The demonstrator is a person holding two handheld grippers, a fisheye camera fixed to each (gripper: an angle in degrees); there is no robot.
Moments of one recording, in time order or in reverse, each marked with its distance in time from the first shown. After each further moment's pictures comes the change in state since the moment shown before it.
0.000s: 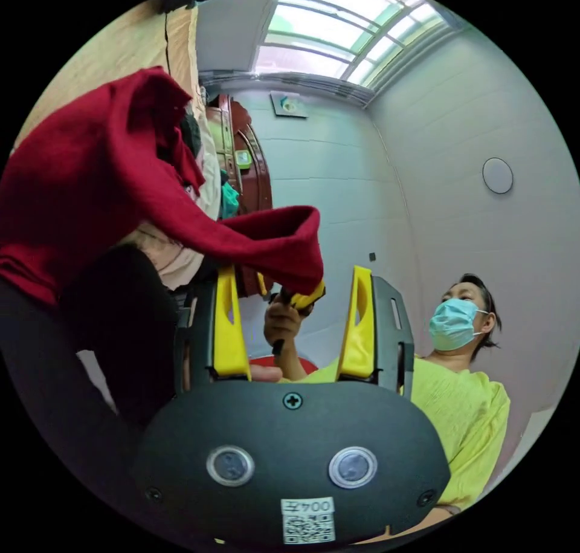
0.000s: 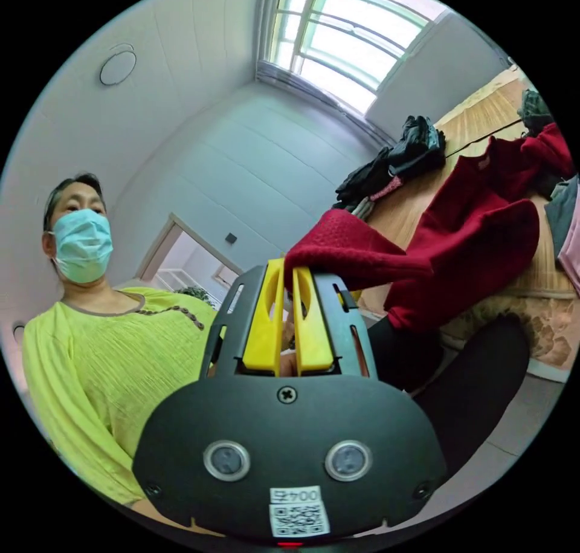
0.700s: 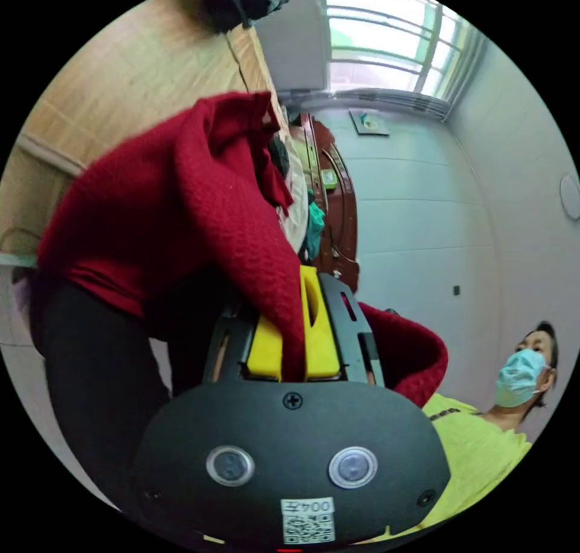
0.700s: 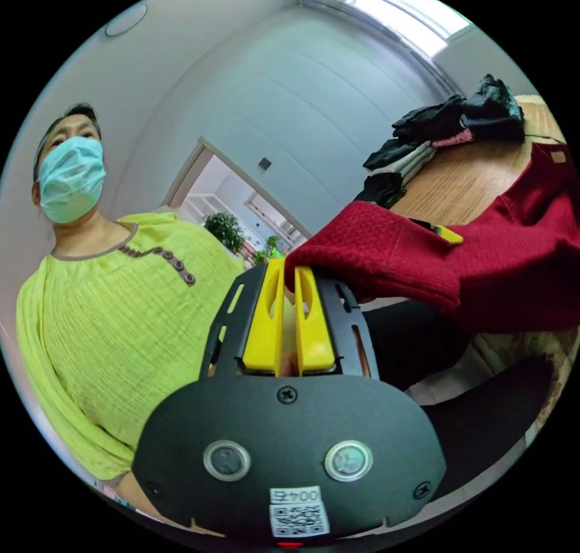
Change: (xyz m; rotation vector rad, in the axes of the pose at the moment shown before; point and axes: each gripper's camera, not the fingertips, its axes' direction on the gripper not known) left arm -0.019 -0.027 0.125 0.101 -0.485 -0.050; right arm 0.000 0.036 0.142 -0.350 -0.149 -0.090
